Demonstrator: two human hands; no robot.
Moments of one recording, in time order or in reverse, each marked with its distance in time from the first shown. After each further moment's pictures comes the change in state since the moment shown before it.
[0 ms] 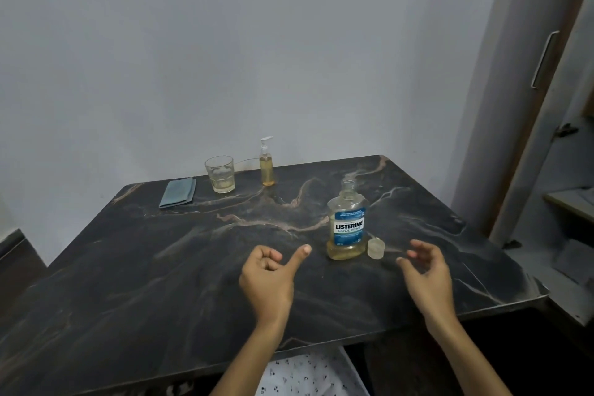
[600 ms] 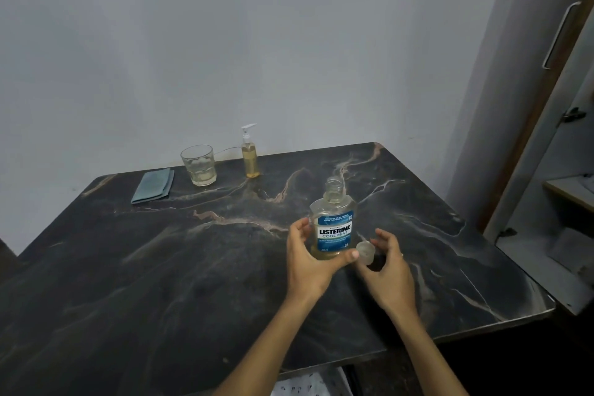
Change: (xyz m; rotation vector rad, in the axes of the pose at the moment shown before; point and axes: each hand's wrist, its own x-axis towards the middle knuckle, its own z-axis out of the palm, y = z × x) left_hand 0.005 -0.017 0.089 -0.008 -0.492 -0.010; right_hand 0.032 0.021 0.036 -0.331 -0.147 -0.063
